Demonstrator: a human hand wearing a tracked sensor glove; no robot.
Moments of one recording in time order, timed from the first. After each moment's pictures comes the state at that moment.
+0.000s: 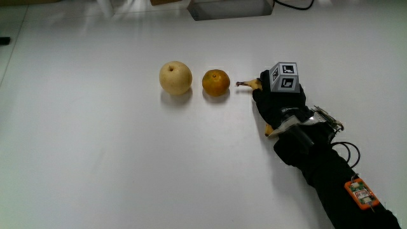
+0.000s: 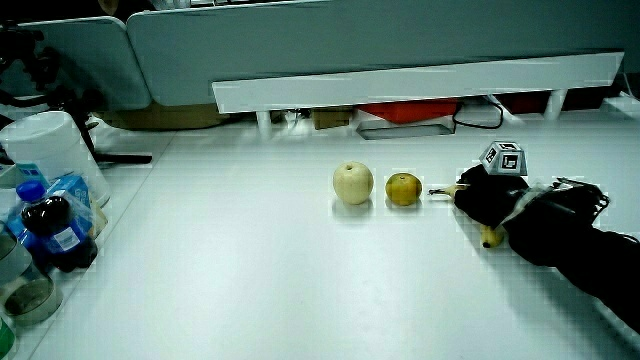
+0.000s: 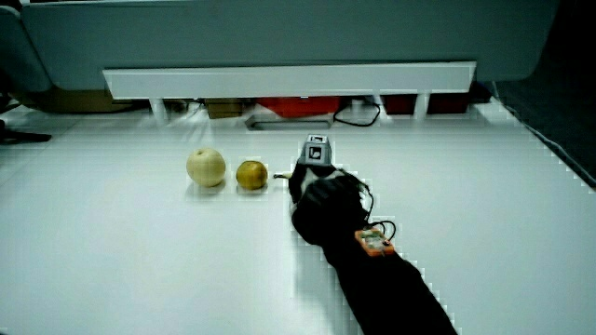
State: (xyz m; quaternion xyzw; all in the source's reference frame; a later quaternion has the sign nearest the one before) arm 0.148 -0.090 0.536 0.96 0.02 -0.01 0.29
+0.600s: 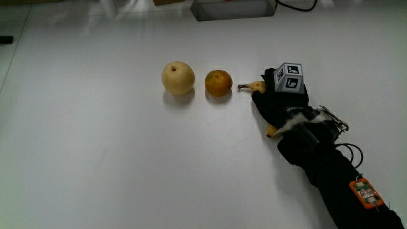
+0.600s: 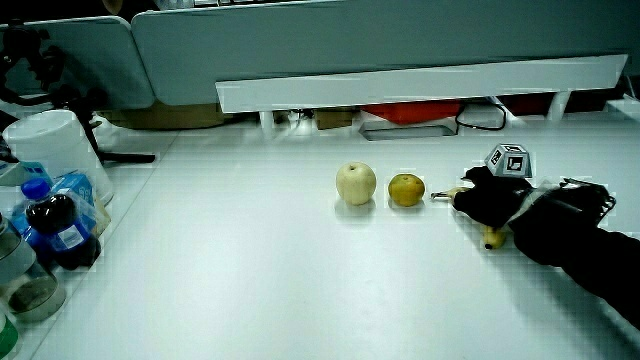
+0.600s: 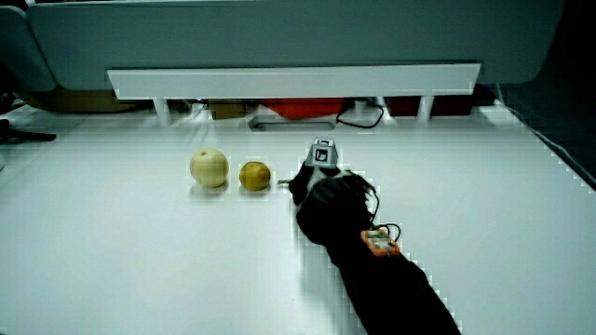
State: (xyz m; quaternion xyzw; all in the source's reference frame) arm 0.159 -0.090 0.543 0.95 0.03 0.01 0.32
